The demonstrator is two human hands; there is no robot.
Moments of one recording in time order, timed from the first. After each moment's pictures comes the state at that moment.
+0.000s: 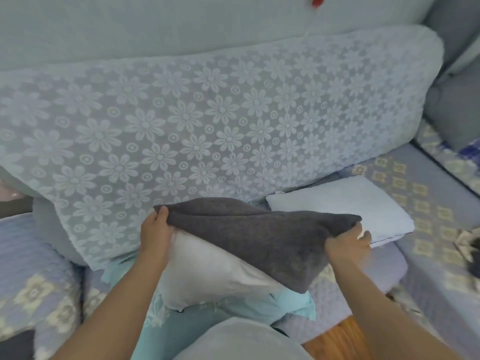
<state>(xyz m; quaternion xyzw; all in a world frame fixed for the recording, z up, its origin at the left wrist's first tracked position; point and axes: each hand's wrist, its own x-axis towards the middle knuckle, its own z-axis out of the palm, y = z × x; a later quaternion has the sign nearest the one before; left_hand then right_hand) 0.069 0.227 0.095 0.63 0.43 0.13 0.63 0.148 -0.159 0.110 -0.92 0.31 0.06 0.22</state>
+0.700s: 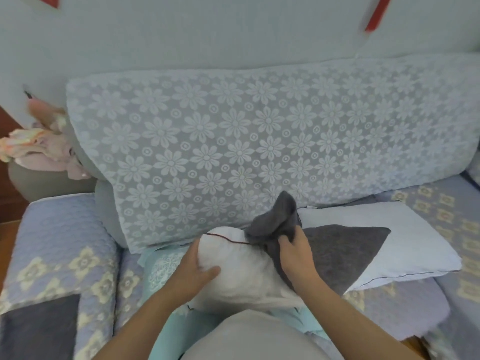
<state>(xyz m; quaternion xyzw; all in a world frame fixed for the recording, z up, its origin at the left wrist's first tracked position) -0.054 0.228 0.105 0.77 0.26 -0.08 0.58 0.073 0.013 0.150 -0.84 0.06 0.16 0.52</state>
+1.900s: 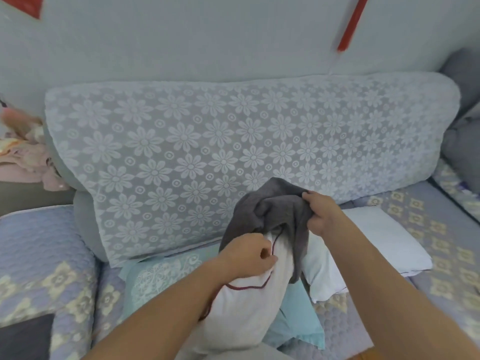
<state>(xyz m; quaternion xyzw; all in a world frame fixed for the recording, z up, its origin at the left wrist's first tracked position) 0.049 0.130 0.164 0.94 -0.06 -0.14 0.30 0.202 -0.031 0.202 -0.63 0.25 0.22 0.70</state>
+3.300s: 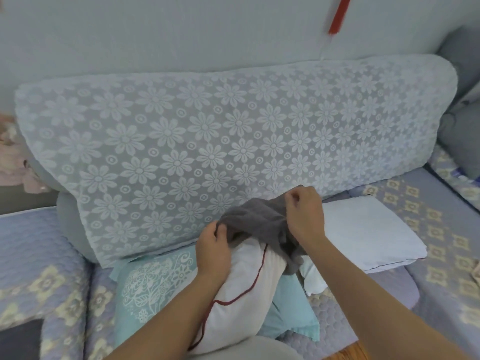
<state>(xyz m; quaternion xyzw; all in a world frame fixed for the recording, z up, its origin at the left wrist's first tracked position) 0.048 0.121 0.129 0.76 0.31 0.14 0.56 0.169 -0.044 0.185 -0.93 -0.07 -0.07 0.34</state>
